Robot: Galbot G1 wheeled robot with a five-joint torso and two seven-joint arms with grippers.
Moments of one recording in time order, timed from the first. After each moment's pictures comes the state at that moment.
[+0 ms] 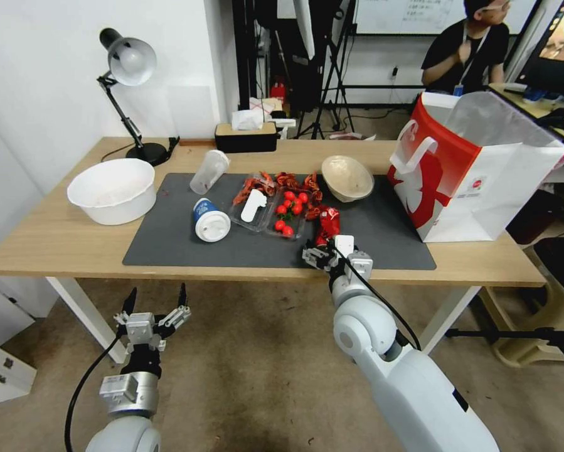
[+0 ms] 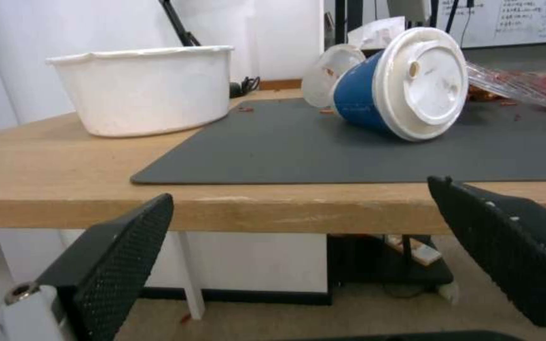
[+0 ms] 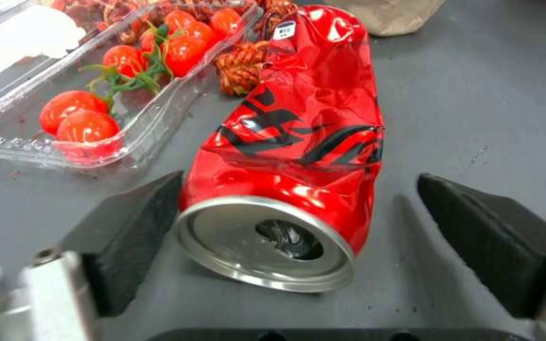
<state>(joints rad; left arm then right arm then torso) 1.68 -1.42 -0.59 -1.99 -0.17 -0.22 -0.10 -1.02 1.28 0.02 1.92 0.57 -0.48 0.65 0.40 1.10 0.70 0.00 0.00</state>
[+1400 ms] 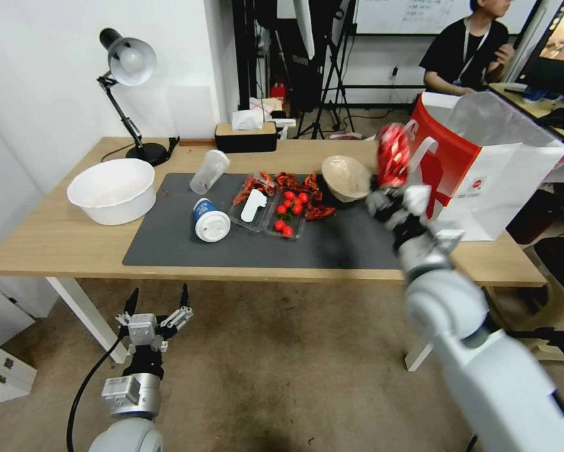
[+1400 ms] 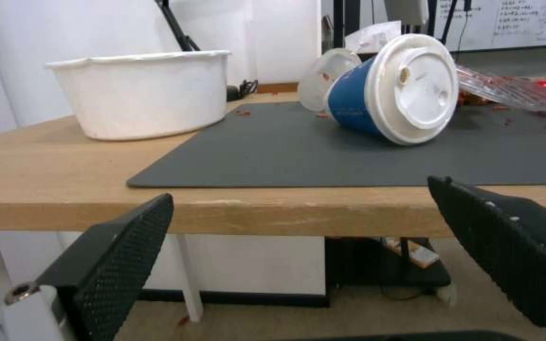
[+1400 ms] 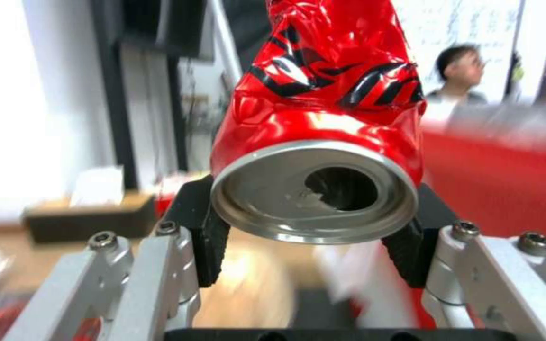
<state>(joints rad) 1.68 -1.43 -0.58 -2.00 -0.15 -0.23 -0.11 -1.00 1.06 0.30 2.13 0.54 -0.36 0.47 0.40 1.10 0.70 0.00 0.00</state>
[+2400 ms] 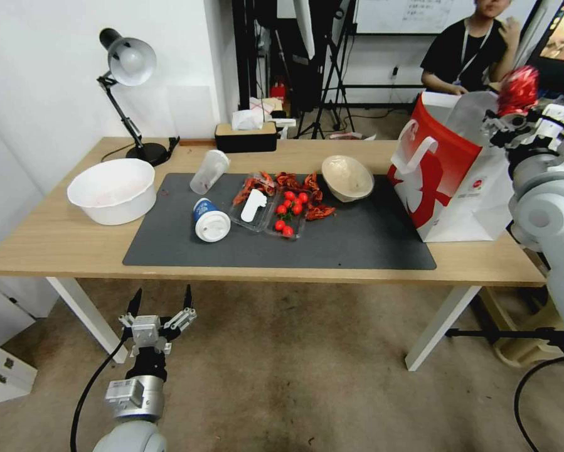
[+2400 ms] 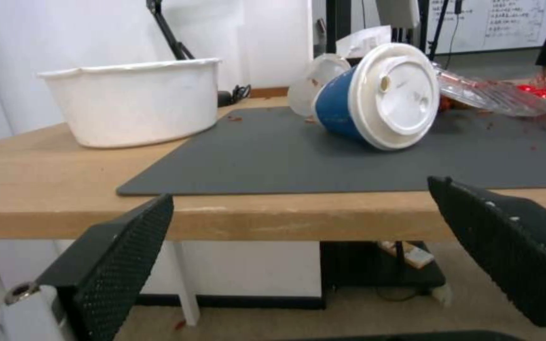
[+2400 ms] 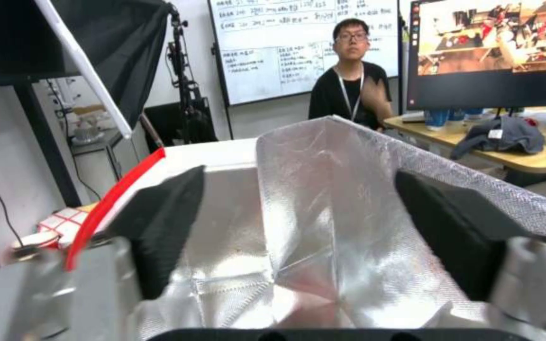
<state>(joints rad) 1.70 -1.44 -0.56 -2.02 -0.13 -0.23 -0.11 -0.73 0.80 0.49 1.87 0.98 -0.39 0.56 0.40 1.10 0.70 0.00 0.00</state>
